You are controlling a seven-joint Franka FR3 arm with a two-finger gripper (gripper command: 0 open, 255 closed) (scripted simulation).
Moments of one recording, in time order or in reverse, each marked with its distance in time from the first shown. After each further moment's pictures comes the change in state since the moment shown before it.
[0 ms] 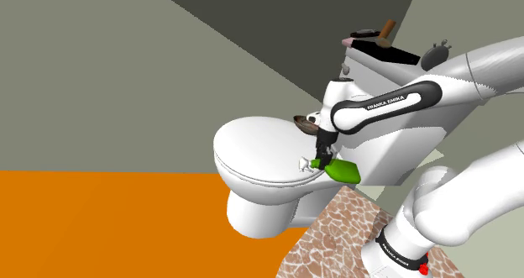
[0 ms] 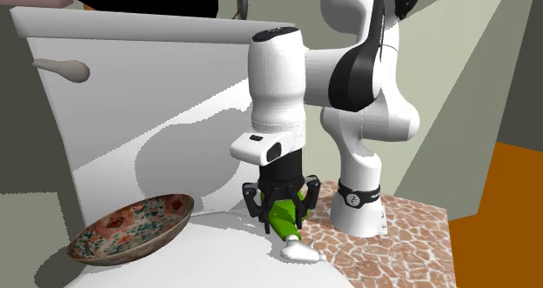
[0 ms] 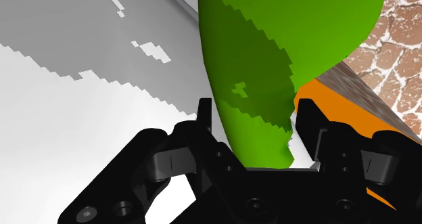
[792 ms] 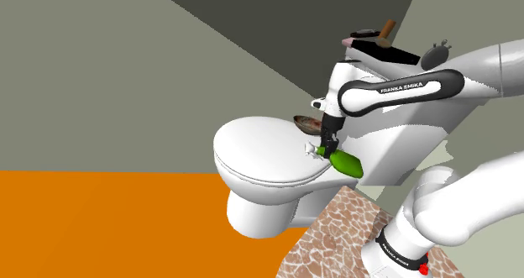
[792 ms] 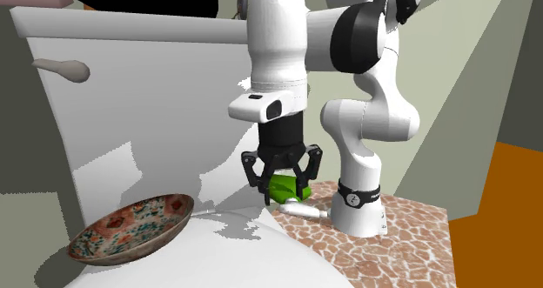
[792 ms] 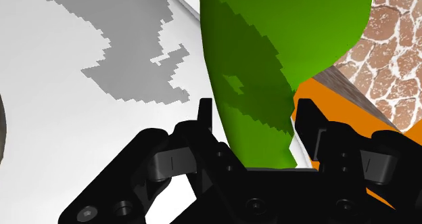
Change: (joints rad) arm -0.003 -0.104 0.019 0.086 0.004 -0.189 0.002
